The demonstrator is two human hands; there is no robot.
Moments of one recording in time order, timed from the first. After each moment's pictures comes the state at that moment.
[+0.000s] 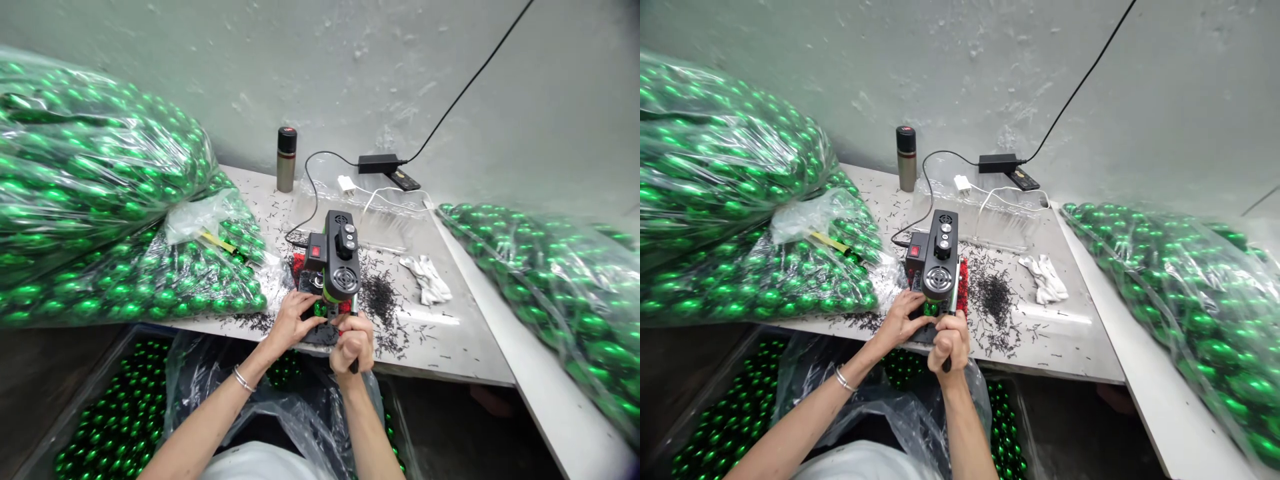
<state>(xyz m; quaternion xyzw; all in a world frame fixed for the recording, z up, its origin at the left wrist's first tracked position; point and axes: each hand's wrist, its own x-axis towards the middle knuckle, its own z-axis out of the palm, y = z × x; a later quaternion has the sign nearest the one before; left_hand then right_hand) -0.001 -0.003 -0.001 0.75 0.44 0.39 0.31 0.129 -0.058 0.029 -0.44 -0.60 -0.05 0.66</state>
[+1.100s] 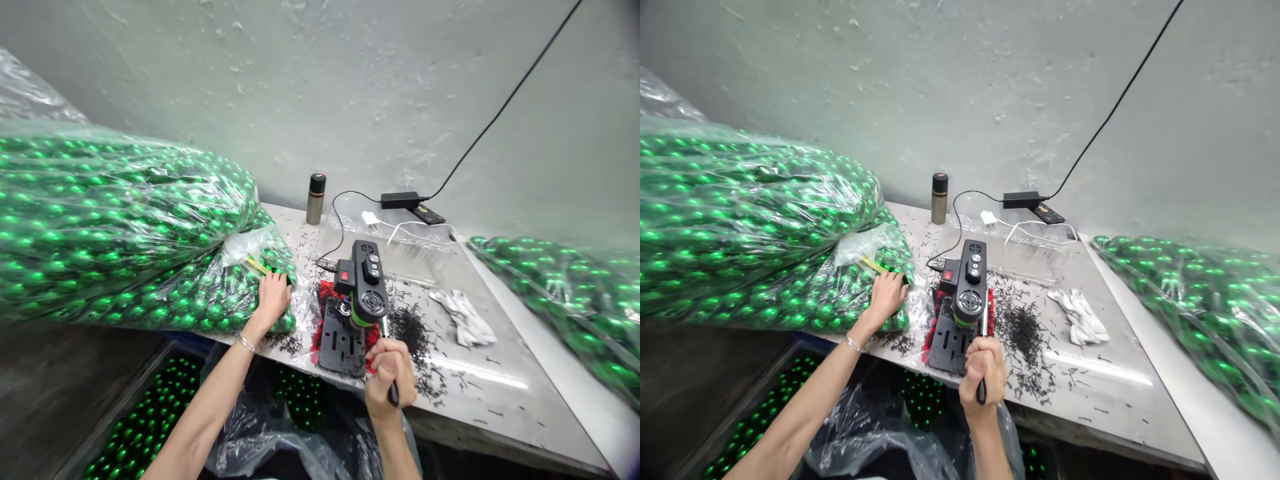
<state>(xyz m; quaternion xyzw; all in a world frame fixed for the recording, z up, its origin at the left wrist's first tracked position) -0.087 0.071 0.049 0.73 0.67 0.15 -0.02 0.128 -0.056 0.067 -0.41 -0.60 -0.01 0.69</state>
